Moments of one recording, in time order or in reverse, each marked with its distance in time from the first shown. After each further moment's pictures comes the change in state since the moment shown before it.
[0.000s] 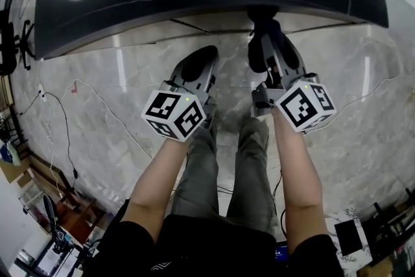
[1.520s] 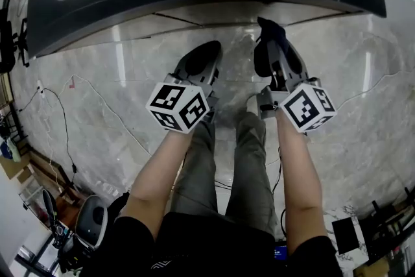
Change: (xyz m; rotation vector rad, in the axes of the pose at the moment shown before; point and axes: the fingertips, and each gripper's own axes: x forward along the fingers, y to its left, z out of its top) left arm 0.027 -0.016 -0.032 -0.011 0.035 0.006; right arm -0.037 -0.051 -0.013 0.034 0.048 -0.065
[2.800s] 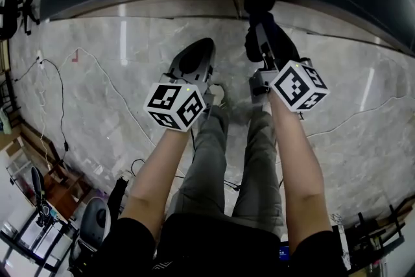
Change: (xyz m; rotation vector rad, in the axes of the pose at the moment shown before) left arm -0.088 0.129 0.000 -0.033 -0.058 0.184; right arm 0.113 0.074 -0.112 -0.008 0.166 0.081
